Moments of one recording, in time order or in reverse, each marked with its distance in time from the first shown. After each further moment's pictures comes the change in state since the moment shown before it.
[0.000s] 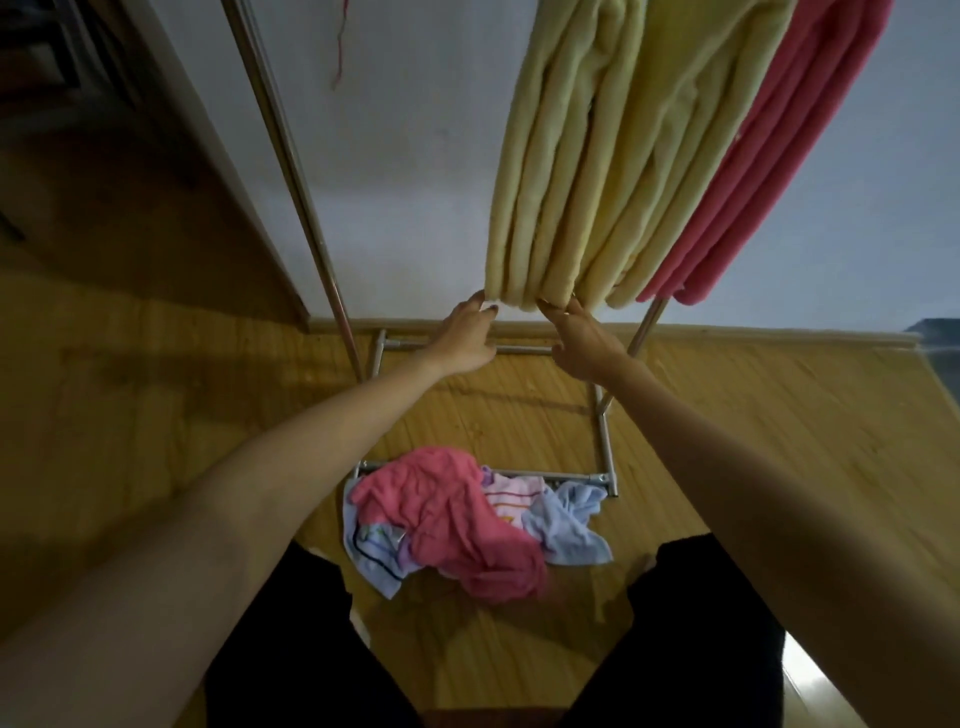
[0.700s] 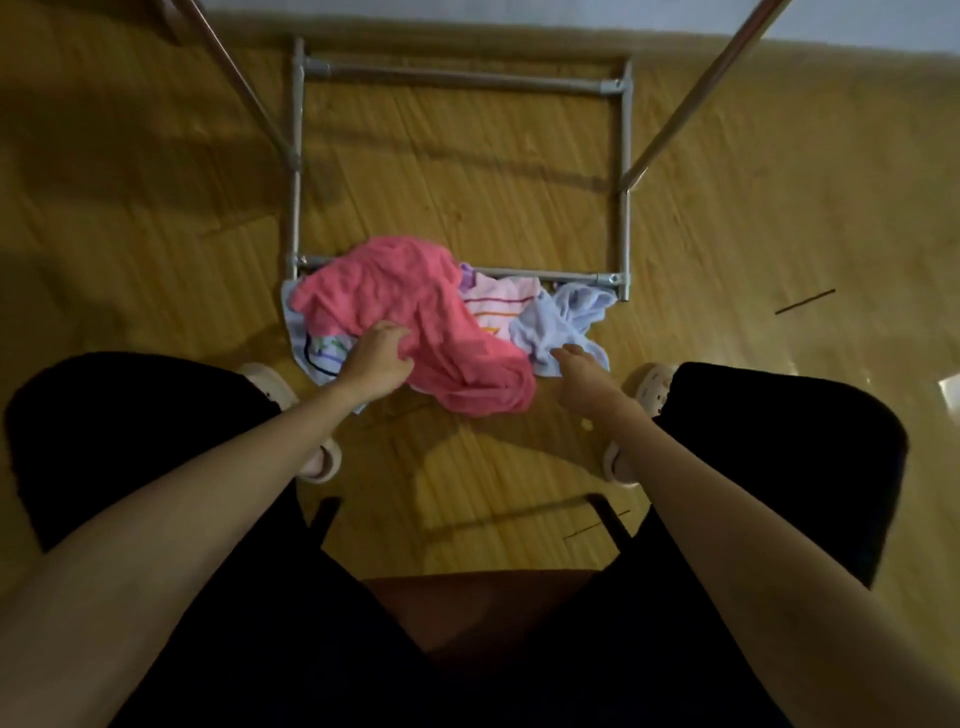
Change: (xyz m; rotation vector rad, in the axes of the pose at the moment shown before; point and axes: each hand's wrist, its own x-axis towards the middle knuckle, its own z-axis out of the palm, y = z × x) left_hand -0.144 -0.118 0.265 -0.272 -0.353 -0.470; right_hand -0.142 0.066 0.280 0.261 -0.613 0.393
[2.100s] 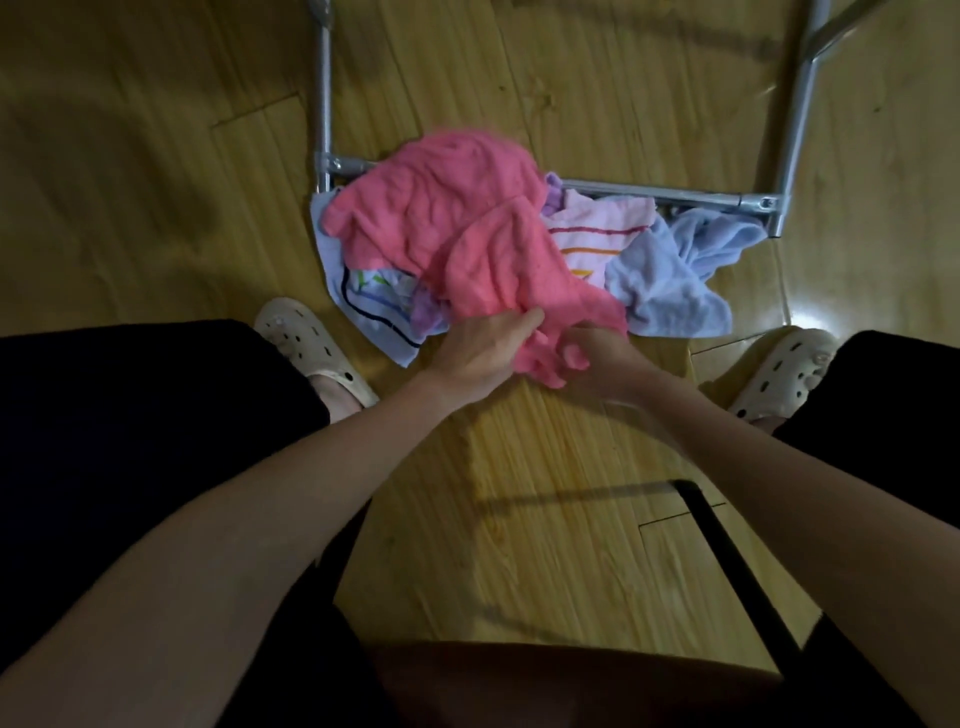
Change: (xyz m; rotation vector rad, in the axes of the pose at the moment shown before) left_hand 0.028 -0.028 0.080 0.152 0.127 0.496; right_hand 0.087 -0.030 0.089 0.108 -0.155 -0.248
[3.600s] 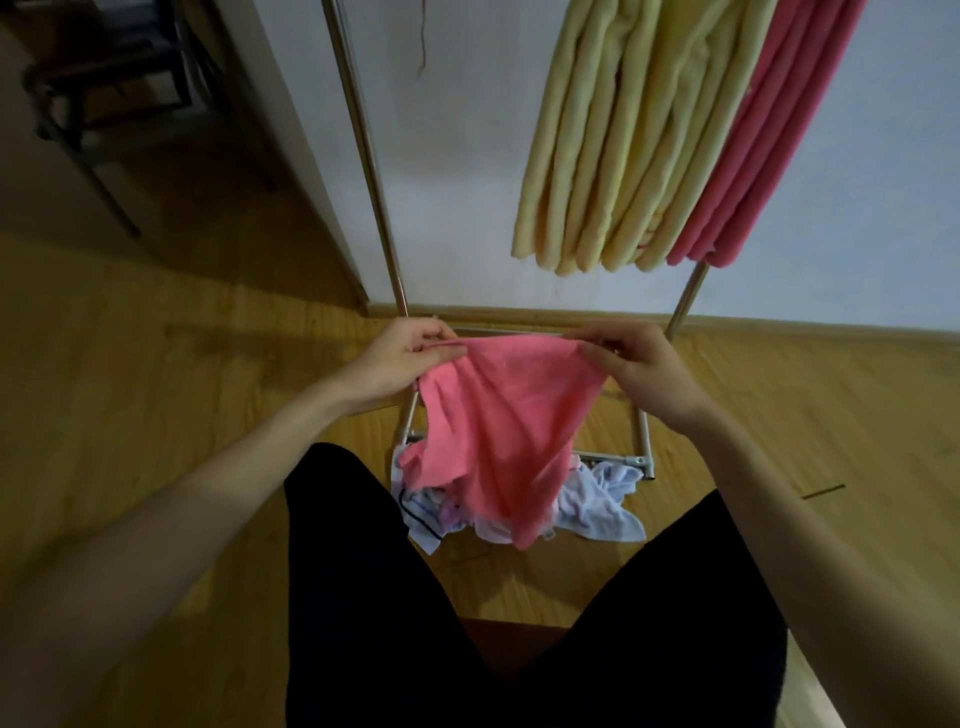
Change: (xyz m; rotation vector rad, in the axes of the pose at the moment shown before) left_hand -0.134 0.243 -0.385 -0.536 0.264 -0.092; right_hand -0.327 -0.229 -0.210 0.309 0.694 -0.639
